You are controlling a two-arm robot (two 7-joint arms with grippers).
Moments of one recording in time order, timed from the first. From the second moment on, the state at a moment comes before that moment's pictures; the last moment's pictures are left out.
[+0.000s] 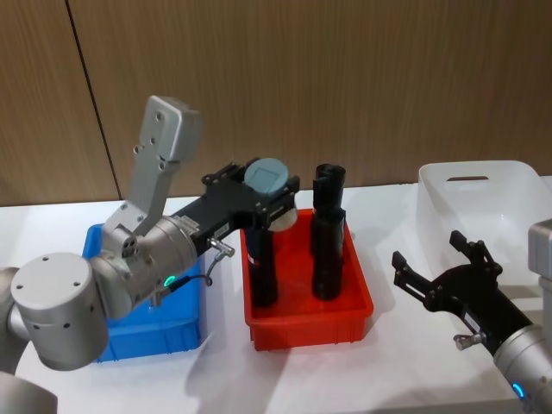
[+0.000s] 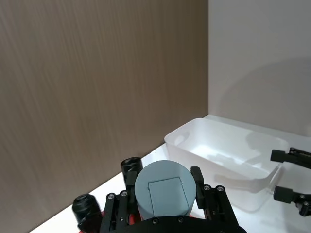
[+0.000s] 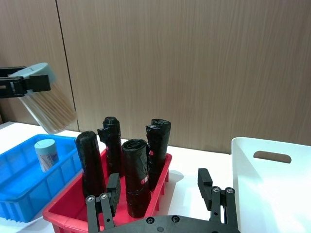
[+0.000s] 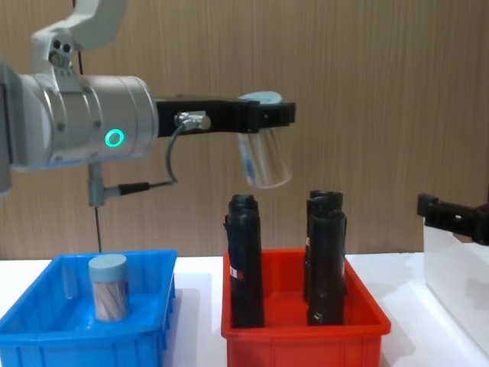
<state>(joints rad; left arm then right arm) -0.45 0.27 0.34 -1.55 -0.33 0.27 -0.42 -0.01 0.34 -0.23 -1.77 0.29 0.03 0.07</state>
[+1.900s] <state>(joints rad) -0.67 0.13 0.38 -1.22 -0.37 0.19 -0.66 0.03 0.34 -0.23 -1.77 0.20 0.10 0.15</state>
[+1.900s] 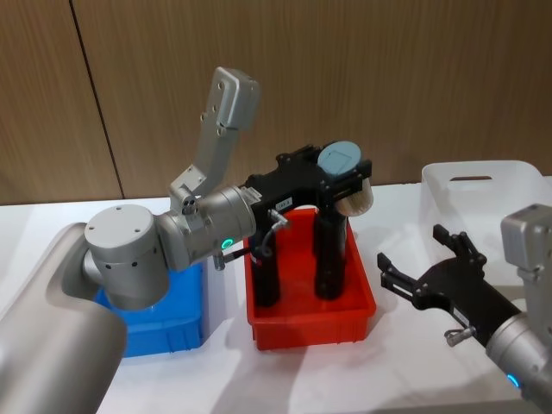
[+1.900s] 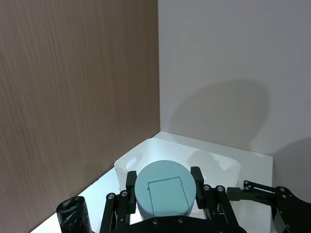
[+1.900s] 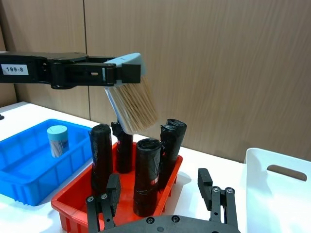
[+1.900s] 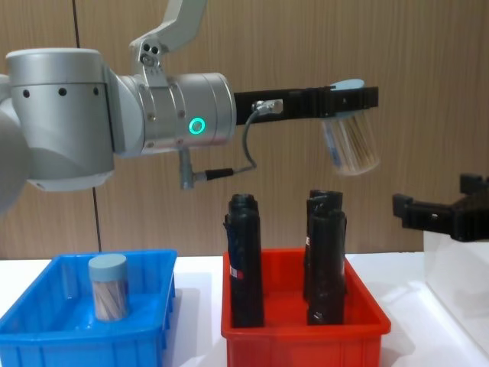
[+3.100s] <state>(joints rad) -0.67 0.13 0.38 -1.22 -0.37 0.19 -0.66 0.20 0.27 -0.25 -1.67 0.09 0.20 0.28</state>
